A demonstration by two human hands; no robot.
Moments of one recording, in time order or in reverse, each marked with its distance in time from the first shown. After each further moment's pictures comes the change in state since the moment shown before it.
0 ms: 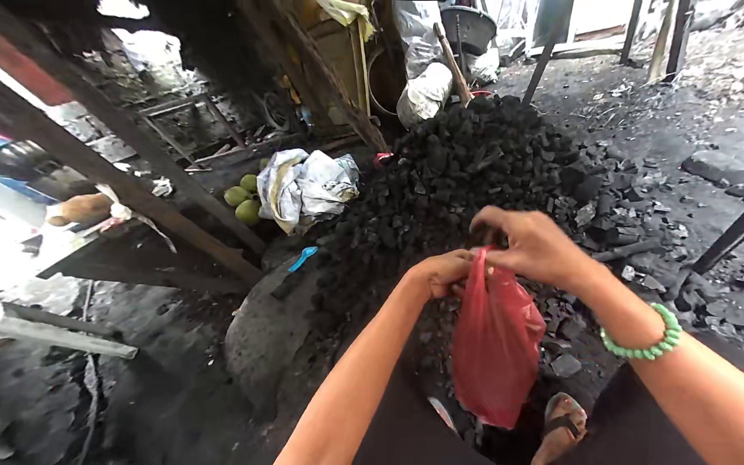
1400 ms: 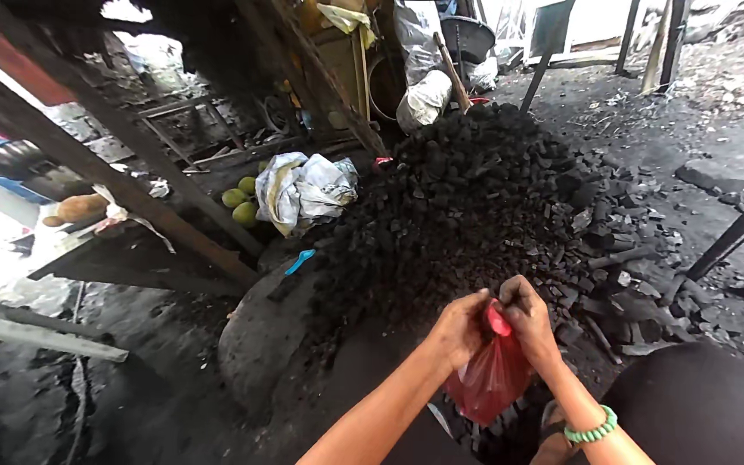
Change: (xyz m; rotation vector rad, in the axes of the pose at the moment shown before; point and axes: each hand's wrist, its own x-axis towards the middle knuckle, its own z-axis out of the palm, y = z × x) left_hand -0.021 -0.053 0.066 -0.643 0.282 0.075; right_hand -0.088 0.025 0.122 0.728 0.557 0.314
